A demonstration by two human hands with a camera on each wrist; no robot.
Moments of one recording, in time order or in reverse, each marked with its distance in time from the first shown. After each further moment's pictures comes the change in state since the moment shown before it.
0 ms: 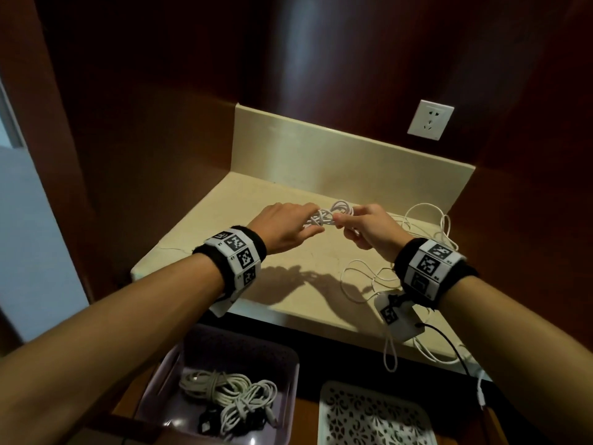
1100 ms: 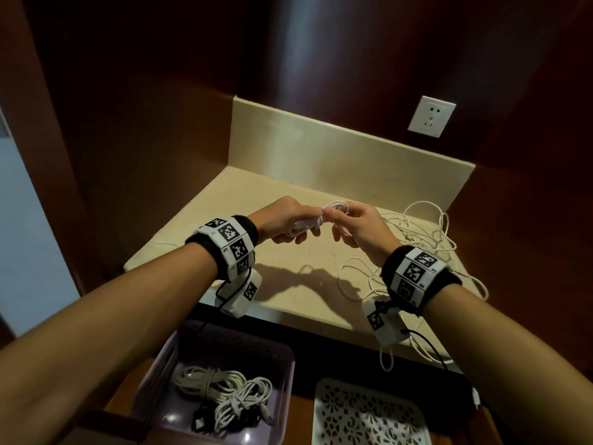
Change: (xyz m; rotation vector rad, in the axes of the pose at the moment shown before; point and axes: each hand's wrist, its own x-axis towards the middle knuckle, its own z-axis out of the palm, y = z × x) left_hand 0.000 0.002 -0.010 -1.016 -0.244 -0.234; right_hand 0.006 0.015 0.012 0.175 0.025 -0.128
